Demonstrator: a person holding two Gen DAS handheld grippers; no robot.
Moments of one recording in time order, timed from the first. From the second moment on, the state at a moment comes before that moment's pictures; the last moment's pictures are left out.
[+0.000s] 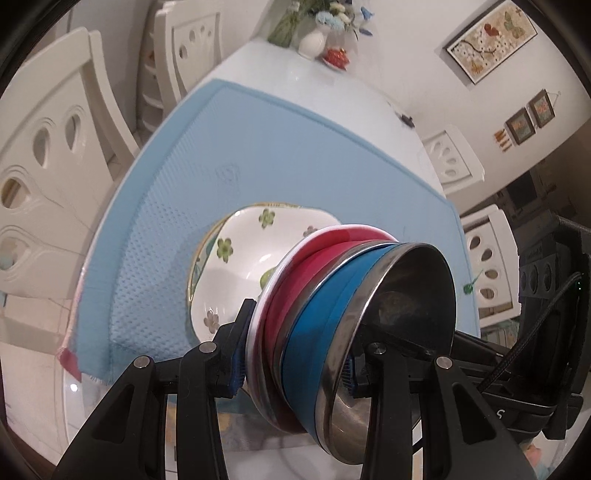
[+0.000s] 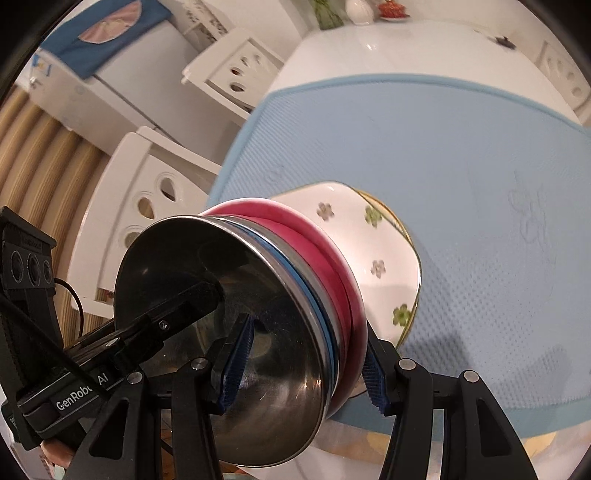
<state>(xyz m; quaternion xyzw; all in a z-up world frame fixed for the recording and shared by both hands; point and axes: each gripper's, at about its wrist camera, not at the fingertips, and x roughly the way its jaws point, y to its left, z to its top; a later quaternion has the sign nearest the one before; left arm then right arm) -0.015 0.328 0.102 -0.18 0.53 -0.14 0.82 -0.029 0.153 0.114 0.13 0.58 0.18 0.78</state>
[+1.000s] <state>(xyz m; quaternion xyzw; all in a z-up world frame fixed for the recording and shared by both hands) -0.004 0.352 0.161 -0.16 0.47 -0.21 0.84 -0.036 0.141 0.178 0.17 0.52 0.12 0.83</state>
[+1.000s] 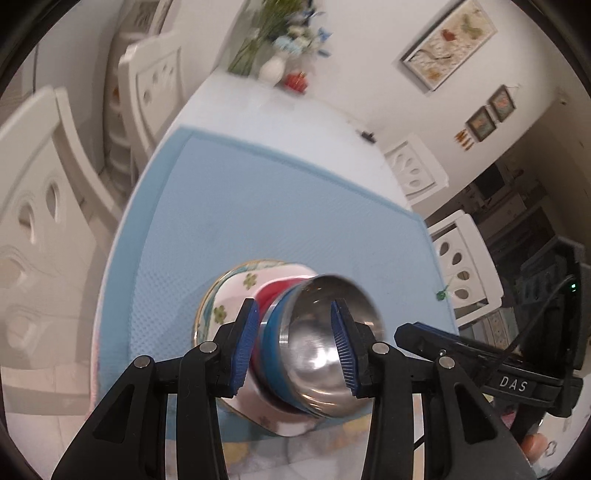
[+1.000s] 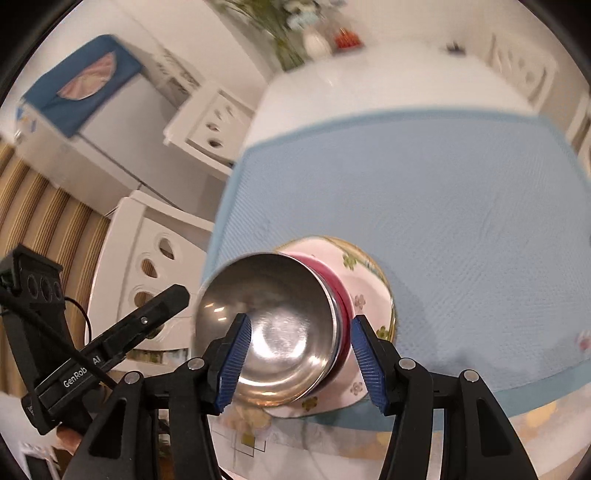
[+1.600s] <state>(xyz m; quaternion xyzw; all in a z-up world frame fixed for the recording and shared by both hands) -0.143 0.300 0.308 -0.07 0.30 -0.11 0.94 -0.152 0.140 0.291 0.01 0.45 0.06 0.89</state>
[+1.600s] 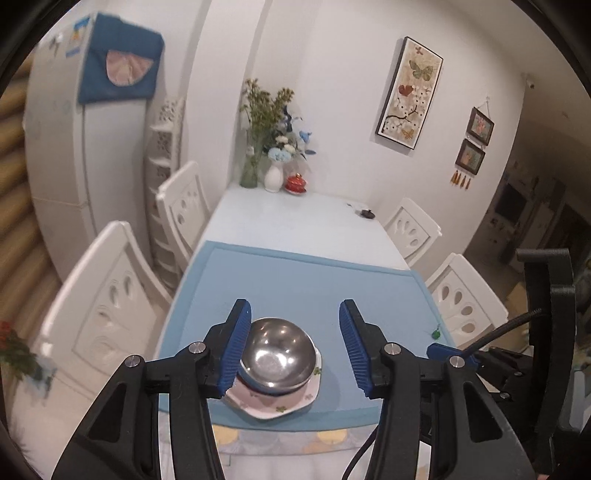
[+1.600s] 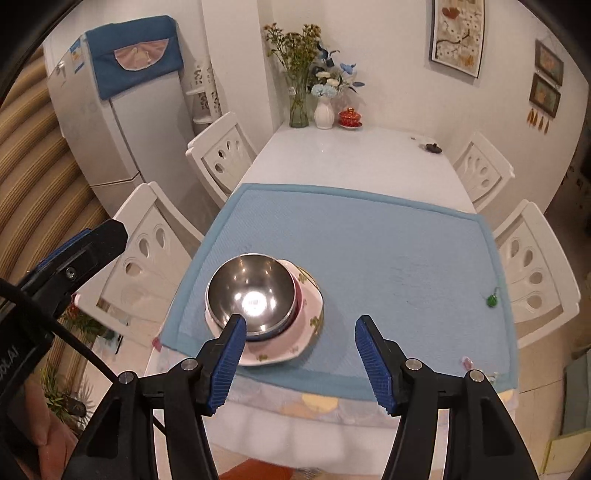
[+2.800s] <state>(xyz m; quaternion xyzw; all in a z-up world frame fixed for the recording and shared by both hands) -0.165 0.297 0.314 0.02 0.31 -0.04 0.95 -0.167 0.158 0.282 0.04 0.47 0.03 0.88</state>
